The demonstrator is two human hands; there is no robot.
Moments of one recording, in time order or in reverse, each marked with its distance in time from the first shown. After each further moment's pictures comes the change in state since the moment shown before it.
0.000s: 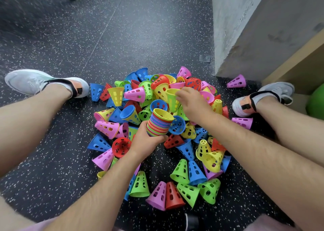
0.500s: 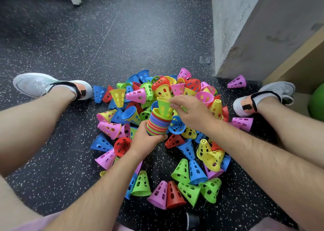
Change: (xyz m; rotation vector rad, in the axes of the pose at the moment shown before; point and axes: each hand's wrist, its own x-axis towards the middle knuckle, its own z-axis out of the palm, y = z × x) left_hand -0.005 0.008 -0.001 0.000 0.032 0.025; right_hand -0.029 -0.014 -0.009 0.148 0.018 -0.163
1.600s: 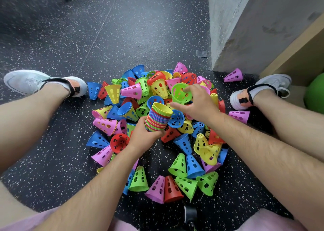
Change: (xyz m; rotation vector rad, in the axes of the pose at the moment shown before) left_hand -0.003 0.004 0.005 0.025 -0.045 0.006; right_hand -0.008 0.016 -0.019 -0.103 0.015 0.295
